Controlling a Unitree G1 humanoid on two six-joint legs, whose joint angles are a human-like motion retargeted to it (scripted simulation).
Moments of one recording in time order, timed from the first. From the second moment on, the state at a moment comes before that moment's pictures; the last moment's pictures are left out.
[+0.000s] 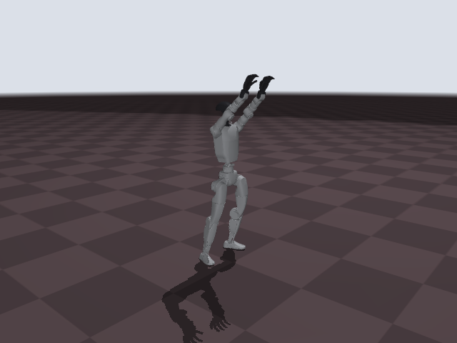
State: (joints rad) left arm -2.27 0.37 -1.19 1.50 -0.02 0.07 0.43; right arm -2.31 -0.49 1.32 1.32 -0.11 0.10 -0.38; waist 0.08 -0.01 -0.09; left_leg 0.10 0.14 0.42 0.16 -0.29 -0.11; right_leg 0.13 -0.20 -0.29 0.03 -0.27 0.13
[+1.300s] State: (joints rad) left arm -2.05 0.60 -1.03 0.95 0.26 0.00 0.97; right arm -2.06 -0.72 1.25 0.94 -0.45 0.08 -0.85; waist 0.04 0.00 -0.15; left_leg 0.13 0.13 0.43 0.15 -0.31 -0.12; right_leg 0.15 -0.20 -0.28 0.02 -0.28 0.13
